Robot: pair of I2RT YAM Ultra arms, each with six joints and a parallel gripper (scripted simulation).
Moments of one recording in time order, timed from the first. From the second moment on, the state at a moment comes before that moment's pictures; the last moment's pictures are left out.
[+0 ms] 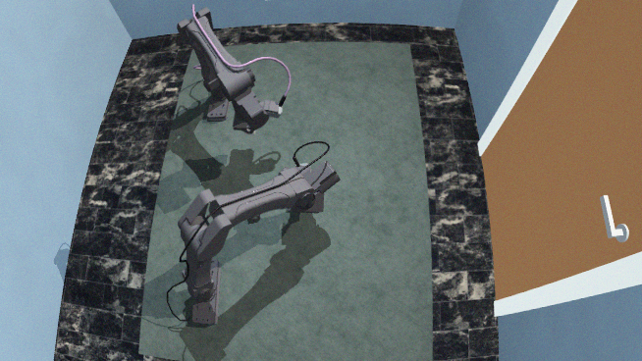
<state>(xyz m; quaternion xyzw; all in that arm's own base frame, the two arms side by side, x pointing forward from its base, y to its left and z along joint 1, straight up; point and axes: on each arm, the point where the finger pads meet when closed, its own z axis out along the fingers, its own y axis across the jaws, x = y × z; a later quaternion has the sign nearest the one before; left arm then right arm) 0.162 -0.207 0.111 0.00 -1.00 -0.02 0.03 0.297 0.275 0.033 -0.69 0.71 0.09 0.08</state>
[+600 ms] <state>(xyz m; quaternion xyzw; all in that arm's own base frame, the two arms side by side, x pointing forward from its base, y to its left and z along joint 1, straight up) 0.158 -0.208 0.112 0.00 -1.00 -0.02 0.03 0.300 0.268 0.027 -0.70 0.71 0.09 0.08</state>
